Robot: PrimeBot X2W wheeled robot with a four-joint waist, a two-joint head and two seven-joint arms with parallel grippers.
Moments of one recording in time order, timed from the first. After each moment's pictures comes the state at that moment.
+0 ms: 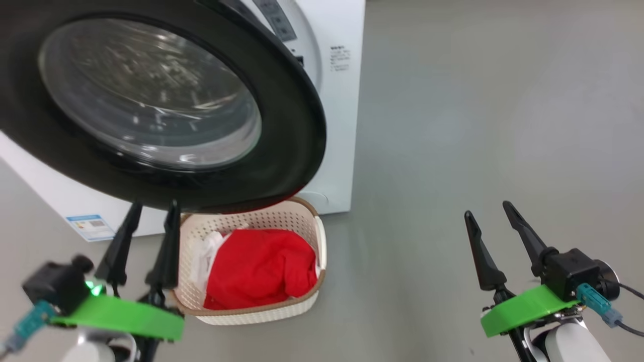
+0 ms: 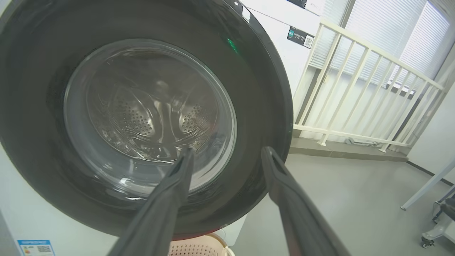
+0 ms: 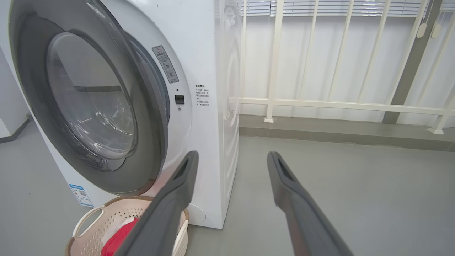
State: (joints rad) left arm -0.27 0.30 -0.22 0.15 -0.70 -0.04 -0.25; right arm -0.14 -0.05 0.03 0.25 0.18 0.13 -0.26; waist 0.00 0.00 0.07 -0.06
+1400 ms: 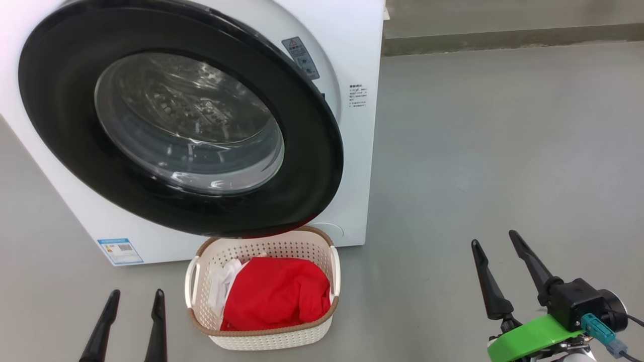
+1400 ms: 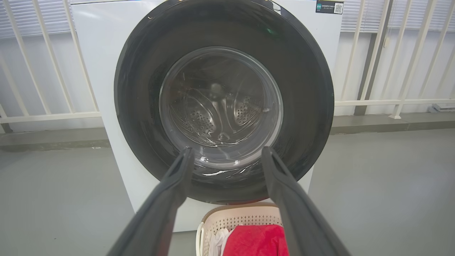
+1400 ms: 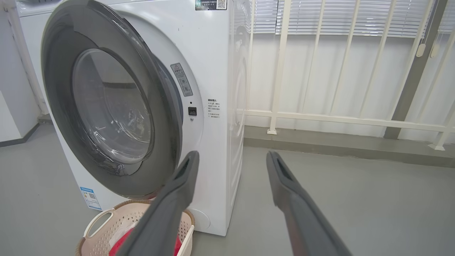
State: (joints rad) left arm 0.11 0.11 0.06 0.04 -0.17 -0.06 -0.25; right arm -0.02 -0.05 0.01 0.19 0.16 0.13 -0.26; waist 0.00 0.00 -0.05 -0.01
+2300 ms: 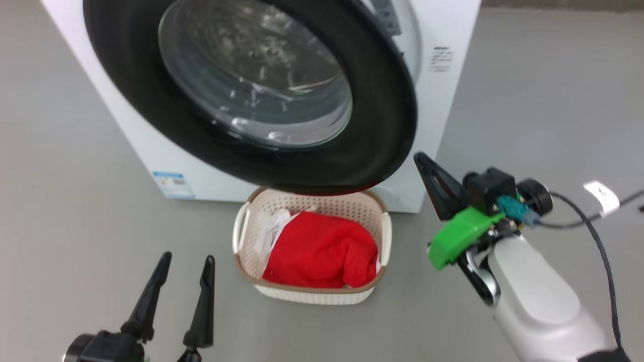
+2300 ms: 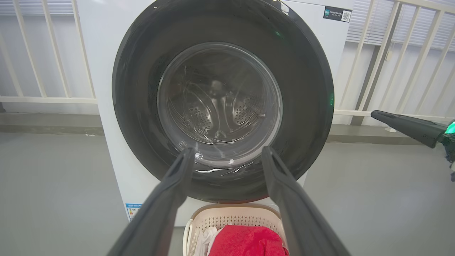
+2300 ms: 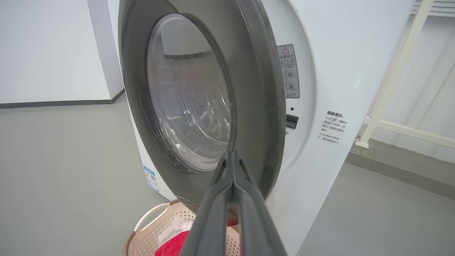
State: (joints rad) left arm 0.01 0.05 -0.05 0.01 -0.20 -0.10 -0.25; right arm -0.54 -0.06 0.29 0.64 0.23 0.13 -0.26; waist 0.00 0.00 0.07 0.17
